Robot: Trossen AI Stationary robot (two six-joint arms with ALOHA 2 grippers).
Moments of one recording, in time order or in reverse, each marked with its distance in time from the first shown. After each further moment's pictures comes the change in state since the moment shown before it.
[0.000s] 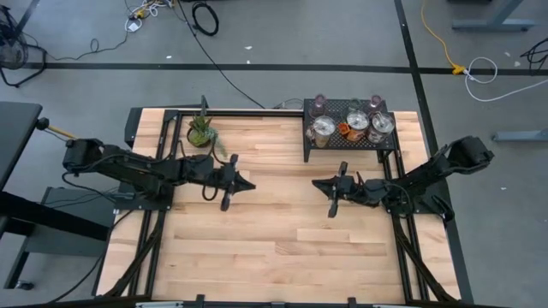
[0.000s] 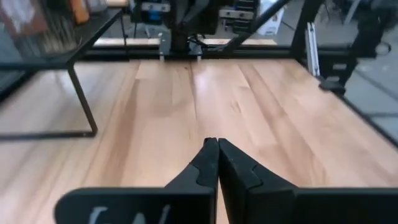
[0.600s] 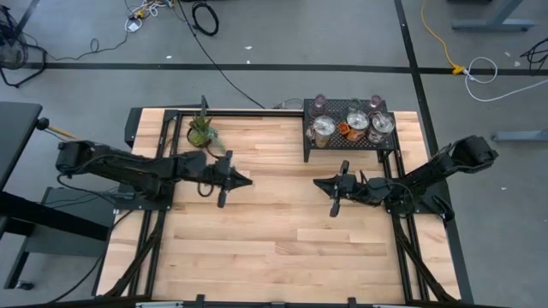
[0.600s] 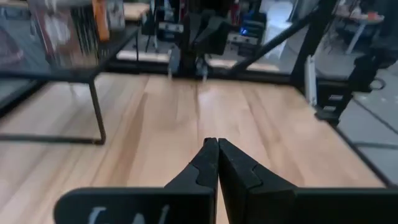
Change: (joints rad) left arm 0.003 -0.125 -0.002 -0.065 -0.022 -0.101; right arm 0.000 -0.067 -0.001 -0.037 -0.002 -0.007
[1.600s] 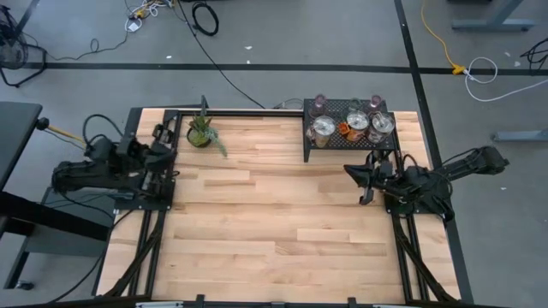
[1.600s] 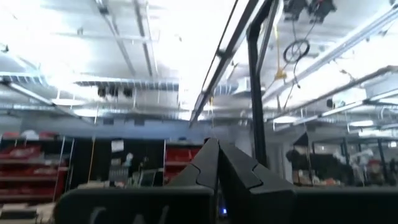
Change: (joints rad) left arm -0.023 -0.839 -0.001 -0.012 0.001 0.001; right arm -0.001 -0.871 -0.197 -0.426 0.019 0.007
